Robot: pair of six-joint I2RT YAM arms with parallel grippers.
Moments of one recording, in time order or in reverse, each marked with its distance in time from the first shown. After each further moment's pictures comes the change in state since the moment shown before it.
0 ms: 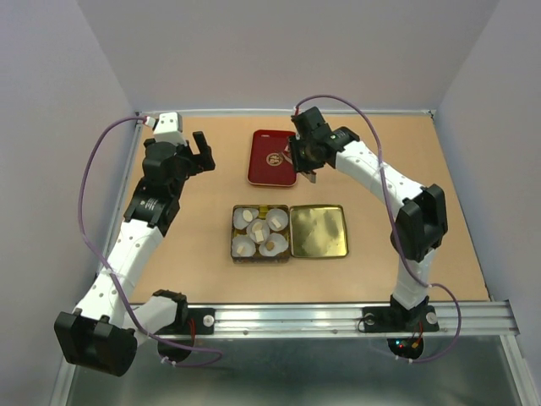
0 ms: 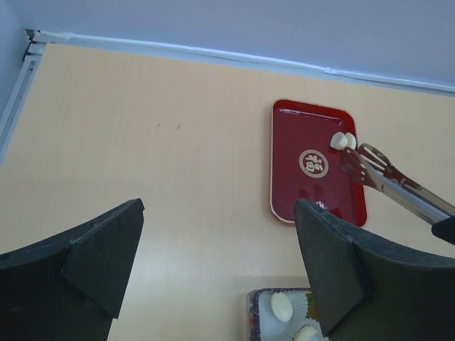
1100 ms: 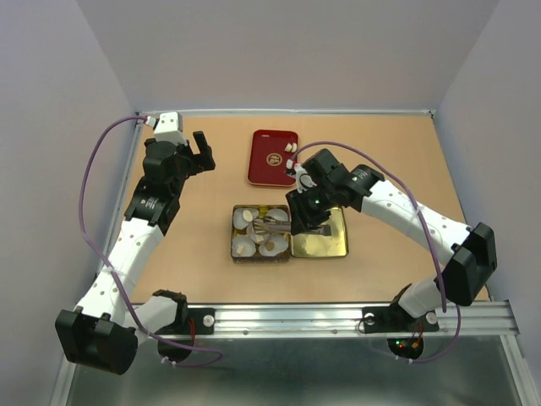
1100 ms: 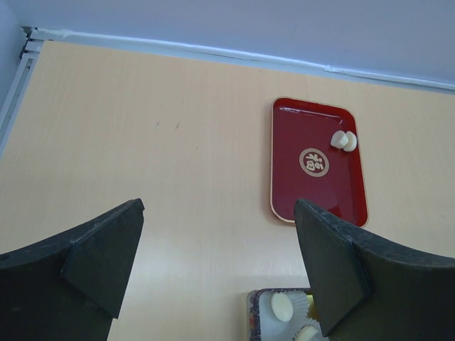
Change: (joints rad) left arm 0.007 0.010 0.000 0.003 0.011 -0.001; right arm 0.146 -0.380 -0.420 -0.118 -0.499 -0.005
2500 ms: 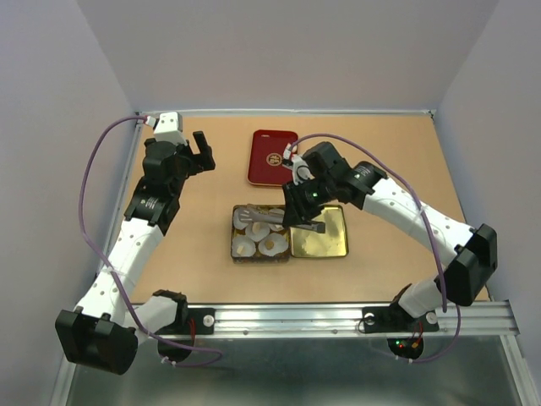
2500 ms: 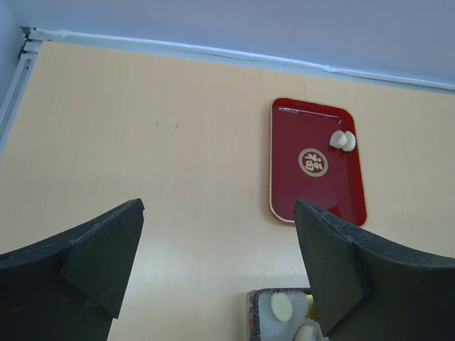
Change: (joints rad) left arm 0.002 0.000 0.000 0.001 0.005 0.000; right arm -0.010 -0.002 0.047 0.088 -0.077 0.035
